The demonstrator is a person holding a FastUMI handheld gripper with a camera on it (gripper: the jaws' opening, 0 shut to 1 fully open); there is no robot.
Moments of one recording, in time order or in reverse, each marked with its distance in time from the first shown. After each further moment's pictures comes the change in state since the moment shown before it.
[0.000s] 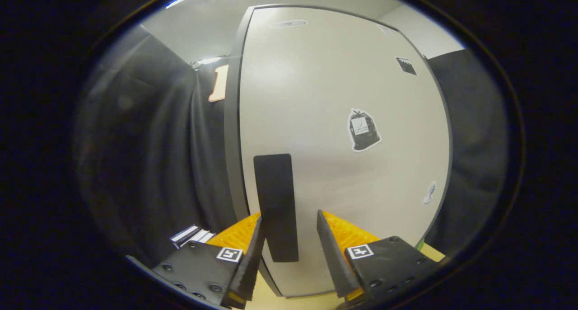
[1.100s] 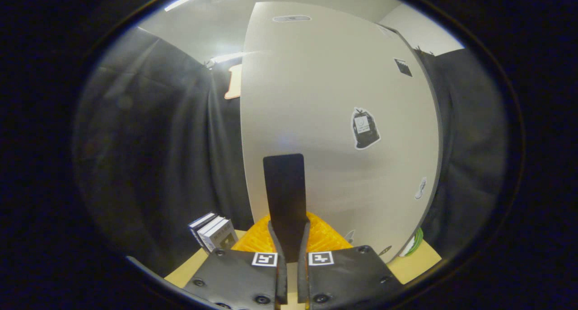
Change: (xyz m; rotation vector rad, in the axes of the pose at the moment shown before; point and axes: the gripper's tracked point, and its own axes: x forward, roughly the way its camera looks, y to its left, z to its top) arm -0.075 -0.018 0.002 0.003 0.071 0.144
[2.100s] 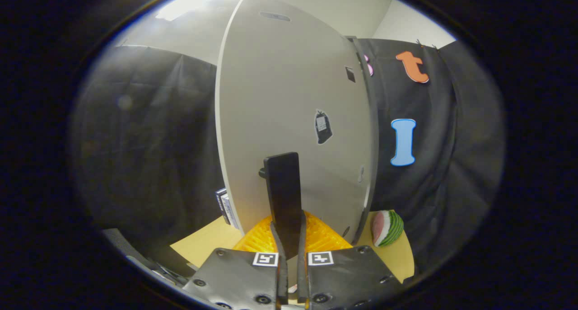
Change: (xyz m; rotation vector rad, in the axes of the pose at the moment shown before) arm -0.142 -0.136 0.004 -0.016 0.075 0.185
